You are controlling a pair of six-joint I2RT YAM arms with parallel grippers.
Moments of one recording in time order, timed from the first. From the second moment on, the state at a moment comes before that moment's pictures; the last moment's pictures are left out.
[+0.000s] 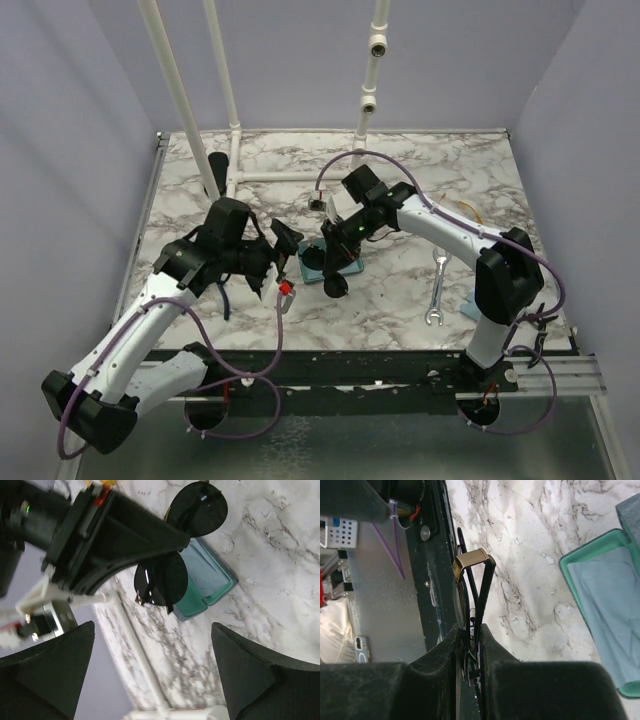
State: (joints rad) left arm -0.45 0.96 1.03 -0.87 0.72 1.63; right arm 0.68 1.78 1.44 -0.76 -0.88 -0.20
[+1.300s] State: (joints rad) left arm -0.76 1.29 1.03 -0.72 0.30 1.43; right arm 0.67 1.98 1.61 -0.97 -0.70 -0.35
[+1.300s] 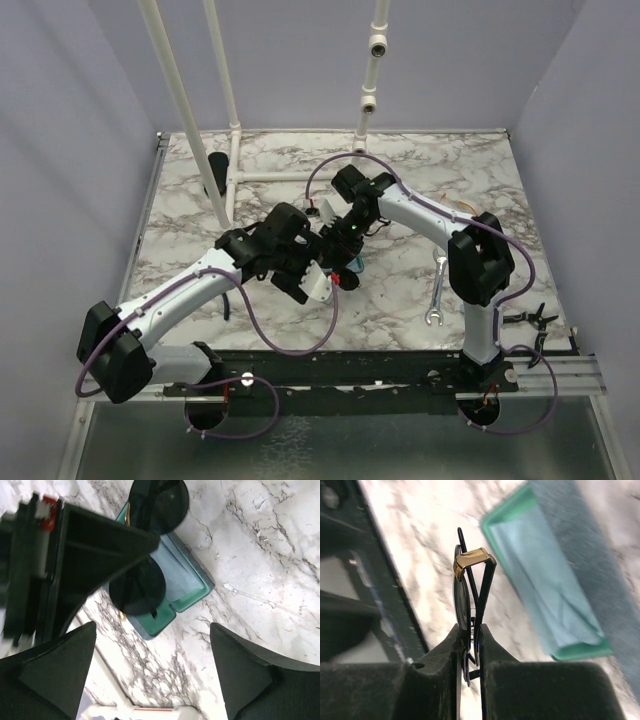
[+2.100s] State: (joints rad) left arm -0.56 0.63 0.88 -0.55 0.49 0.82; right arm 0.88 2.19 1.95 -1.21 -0.16 -0.81
